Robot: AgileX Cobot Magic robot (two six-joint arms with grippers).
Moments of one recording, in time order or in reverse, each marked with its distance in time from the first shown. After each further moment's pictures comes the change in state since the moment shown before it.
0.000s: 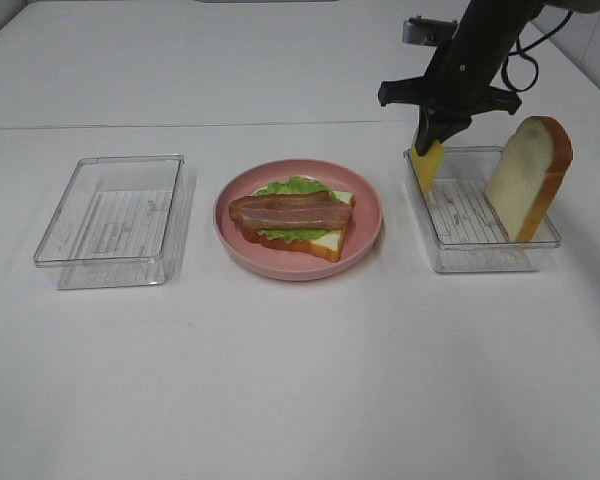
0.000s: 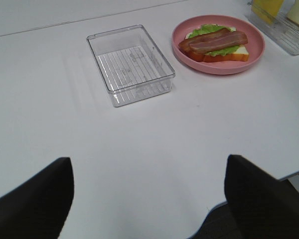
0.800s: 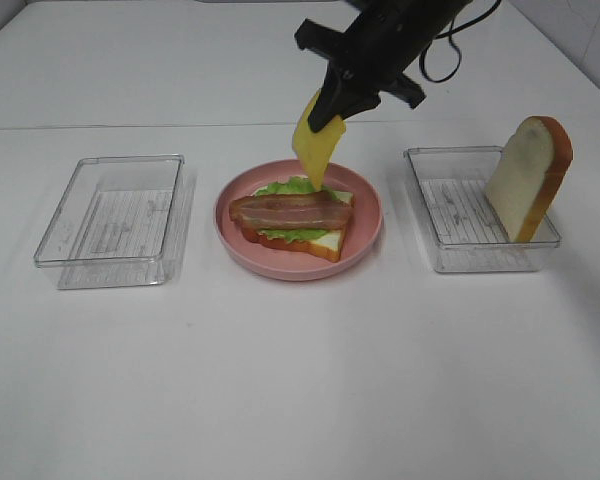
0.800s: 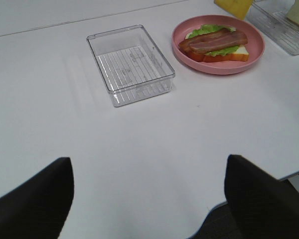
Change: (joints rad) left arm 0.000 0.000 0.000 0.000 0.000 0.000; right arm 0.108 -0.040 -0.003 0.451 0.076 -0.166
